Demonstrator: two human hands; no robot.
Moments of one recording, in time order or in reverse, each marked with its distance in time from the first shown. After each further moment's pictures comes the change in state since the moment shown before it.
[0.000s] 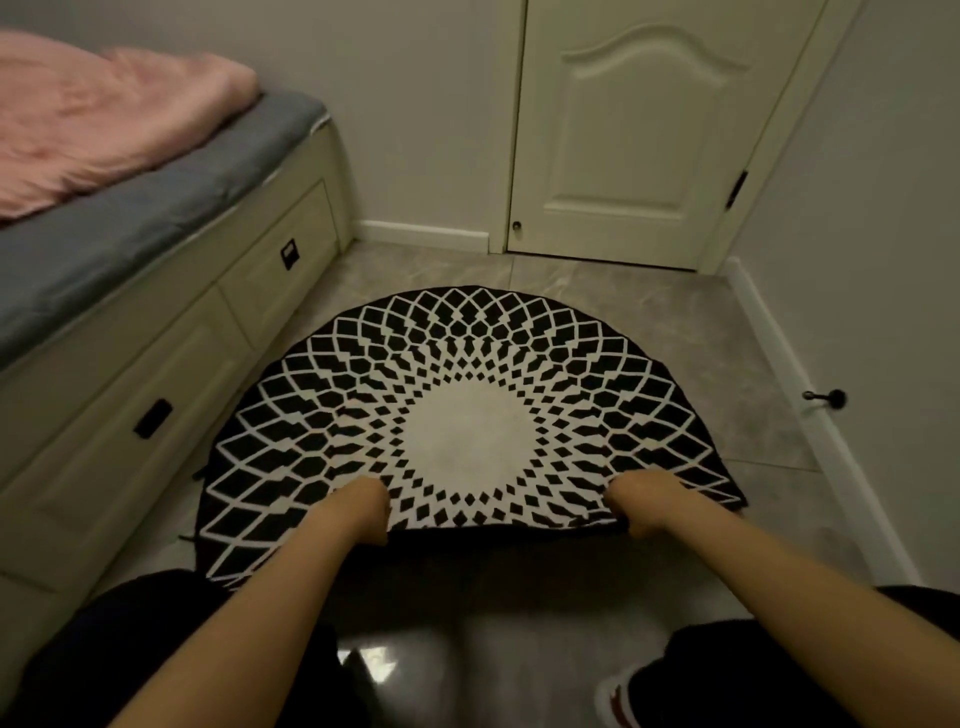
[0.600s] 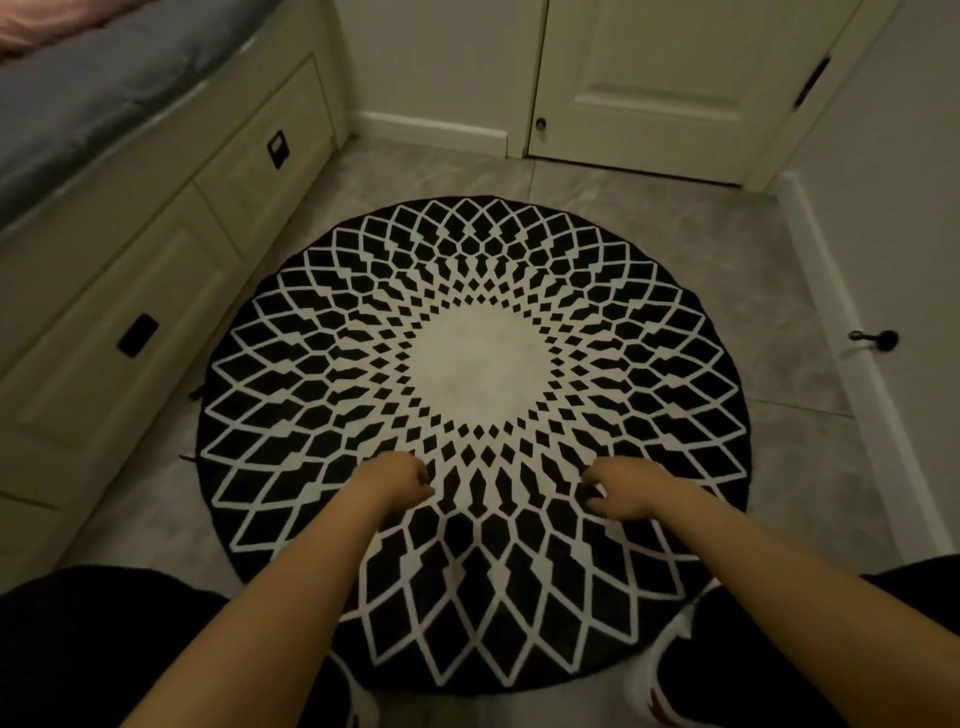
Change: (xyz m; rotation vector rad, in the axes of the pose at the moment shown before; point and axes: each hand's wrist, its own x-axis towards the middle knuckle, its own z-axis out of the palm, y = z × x) left_hand 0.051 0.018 0.057 -0.080 -0.098 0.082; right_hand 0.052 -0.033 0.049 0.285 -0.190 -0.087
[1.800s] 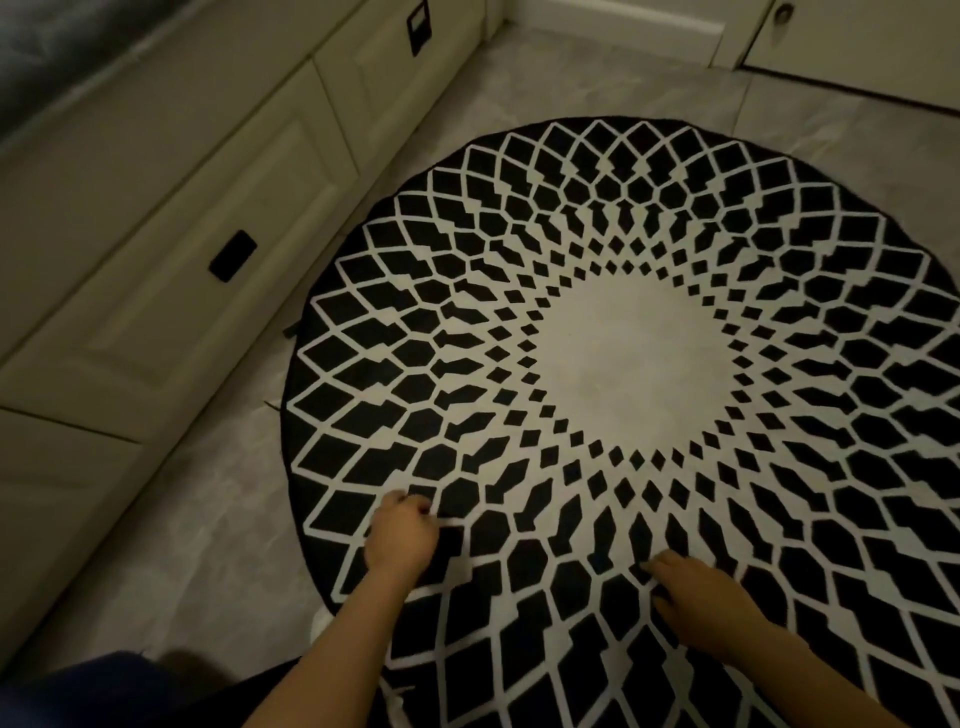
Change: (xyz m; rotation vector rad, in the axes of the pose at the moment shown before) left_hand 0.105 -0.137 0.111 -0.671 0.278 -0.490; right_hand 0.157 -0.060 0.084 -0.015 -0.081 -0.153
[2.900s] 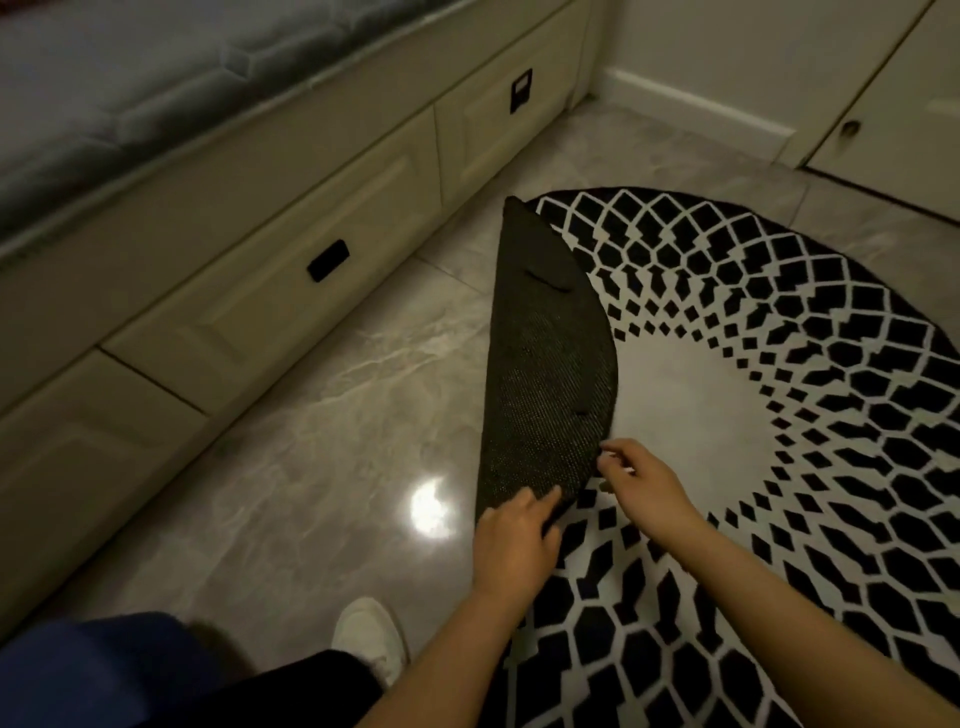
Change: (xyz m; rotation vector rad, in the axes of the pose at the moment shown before) left_hand -0.052 0.053 -0.009 -0.161 0.272 0.581; right_hand 0.027 -0.132 -0.143 0.820 0.433 -0.031
